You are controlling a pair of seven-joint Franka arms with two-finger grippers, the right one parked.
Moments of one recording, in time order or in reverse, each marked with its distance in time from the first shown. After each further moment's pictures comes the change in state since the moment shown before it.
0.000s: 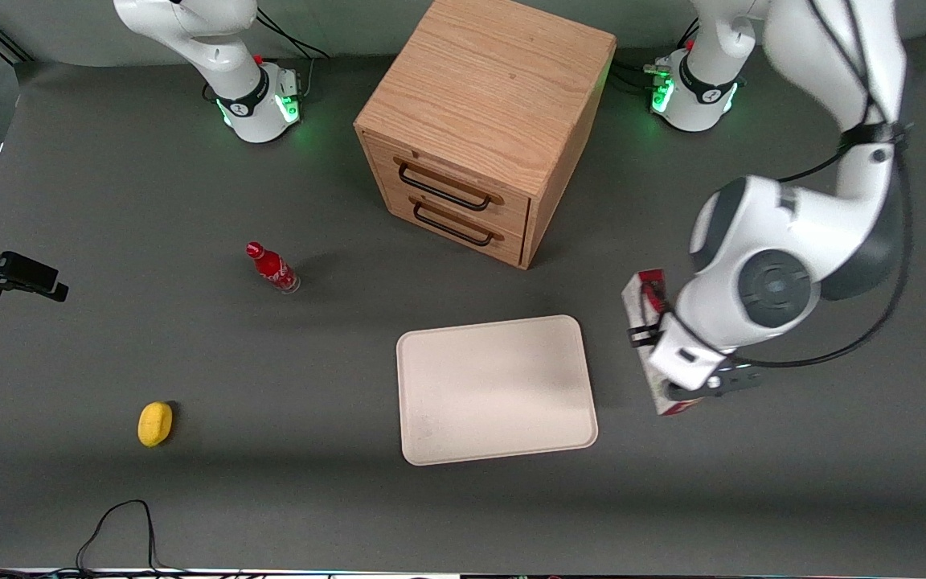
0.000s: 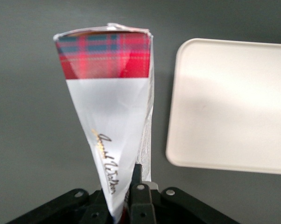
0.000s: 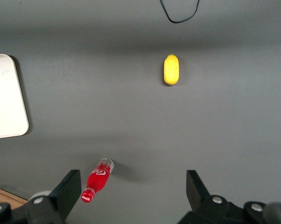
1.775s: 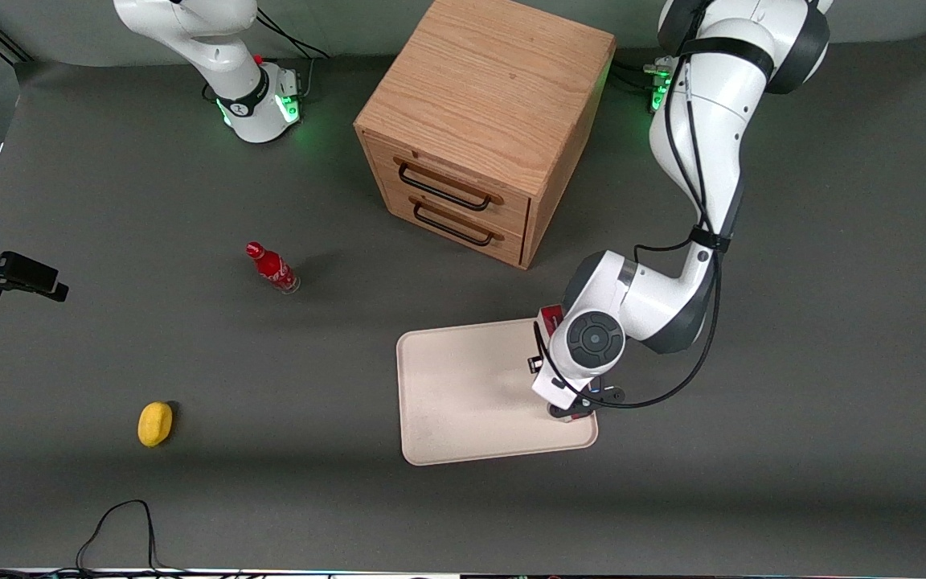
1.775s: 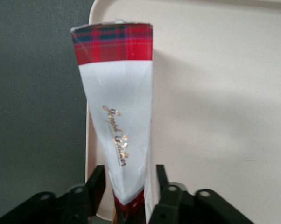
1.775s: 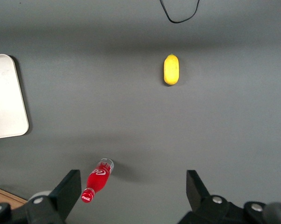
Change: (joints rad) arm -0.130 0.298 0.013 0.095 -0.025 0.198 -0.144
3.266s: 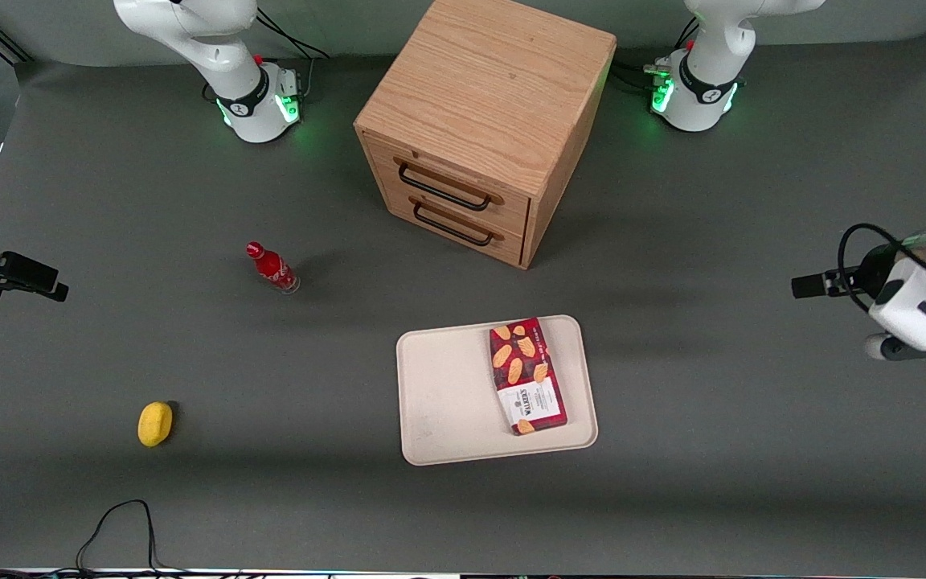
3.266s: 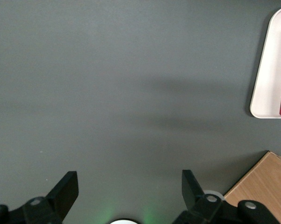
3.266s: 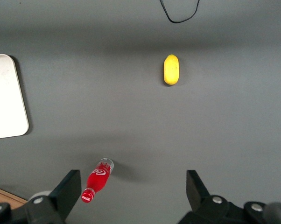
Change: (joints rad) arm 0.461 -0.624 0.028 -0.270 0.030 -0.461 0.583
